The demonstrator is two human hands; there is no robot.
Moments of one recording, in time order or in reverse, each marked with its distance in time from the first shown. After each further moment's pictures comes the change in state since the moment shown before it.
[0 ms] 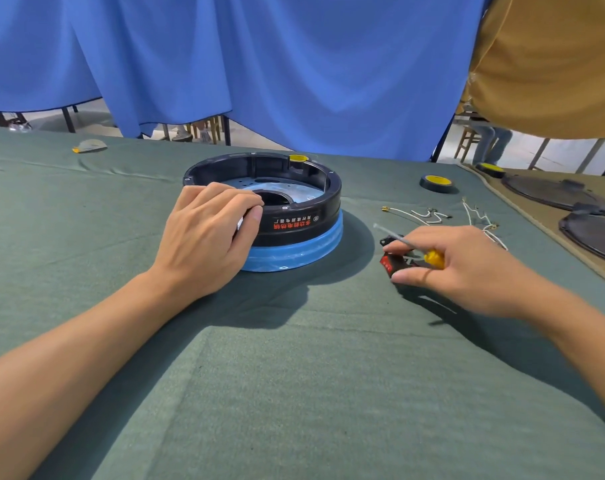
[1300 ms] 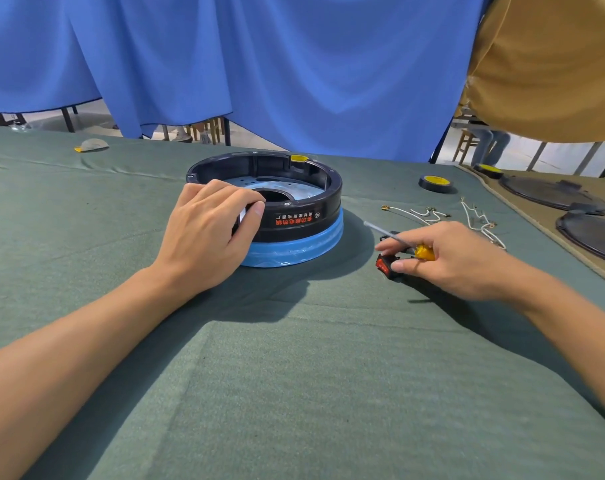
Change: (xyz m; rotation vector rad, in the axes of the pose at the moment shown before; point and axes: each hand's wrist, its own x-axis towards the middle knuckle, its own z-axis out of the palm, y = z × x) left_hand 0.000 -0.001 -0.001 -0.045 -0.049 -0.074; right_hand 0.012 0.004 0.003 0.048 -0.108 0.058
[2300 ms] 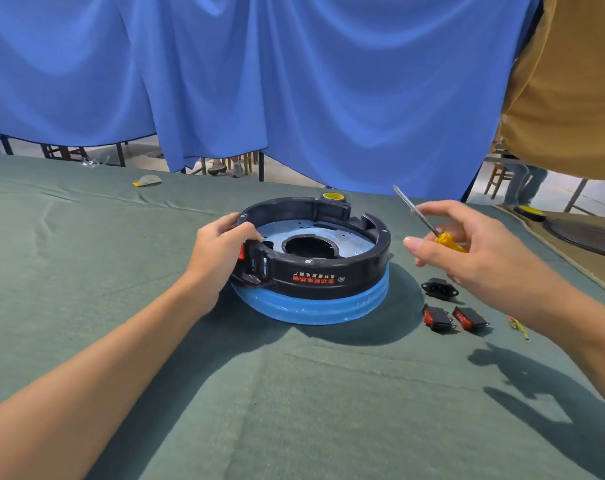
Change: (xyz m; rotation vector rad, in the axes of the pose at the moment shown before) left_hand 0.014 -0.045 -0.007 -0.968 -0.008 -0.967; right_hand 0.022 -0.050 -0.017 0.412 0.246 0.053
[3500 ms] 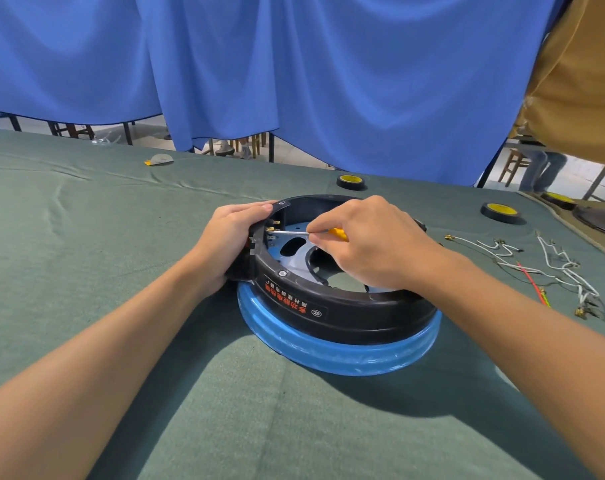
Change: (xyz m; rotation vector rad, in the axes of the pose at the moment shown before) left_hand 0.002 0.000 -0.019 -0.059 -0.179 -0.093; right_hand 0.047 -0.057 0.099 -0.509 -0.169 -0.288
